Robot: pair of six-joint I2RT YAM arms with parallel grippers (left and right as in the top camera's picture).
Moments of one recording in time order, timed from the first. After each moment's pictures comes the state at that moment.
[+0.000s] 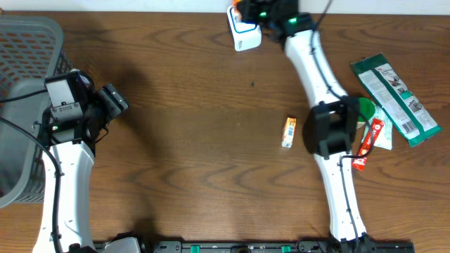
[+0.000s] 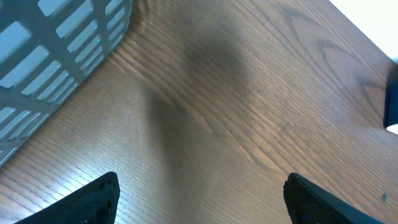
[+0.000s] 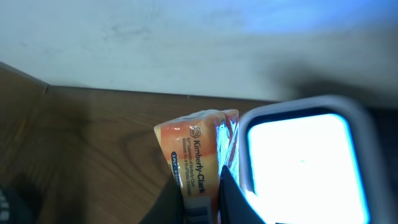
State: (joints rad) left arm 0.25 1.32 1.02 -0.58 0.10 -0.43; right arm 0.30 2.66 2.58 -0.47 -0.35 0.43
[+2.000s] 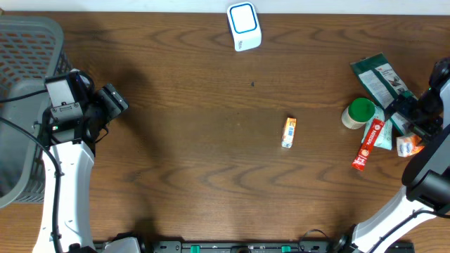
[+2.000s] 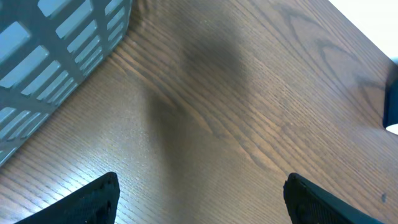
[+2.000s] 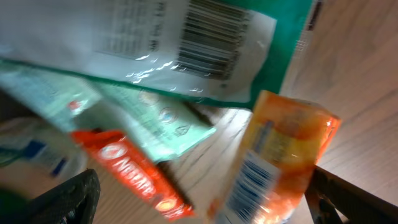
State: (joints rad) left arm 0.25 1.32 1.02 -0.58 0.10 -0.43; right arm -0.50 2.04 1.67 -1.27 0.07 0.35
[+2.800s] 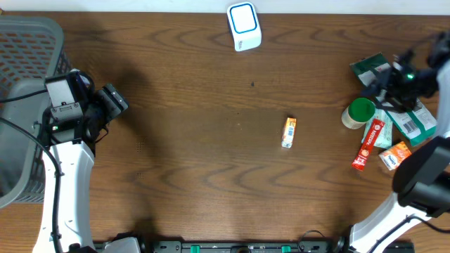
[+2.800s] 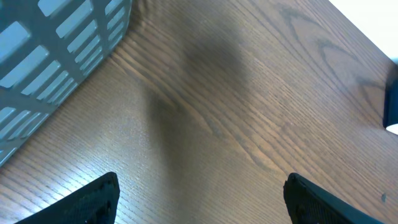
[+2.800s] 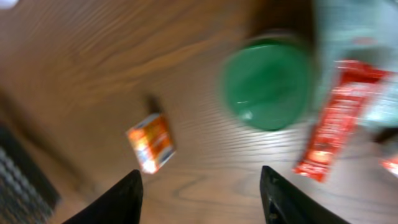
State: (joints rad) left arm 0.25 1.32 1.02 -0.58 0.10 -0.43; right arm -0.36 1.97 1.85 -1.45 -0.45 0.07
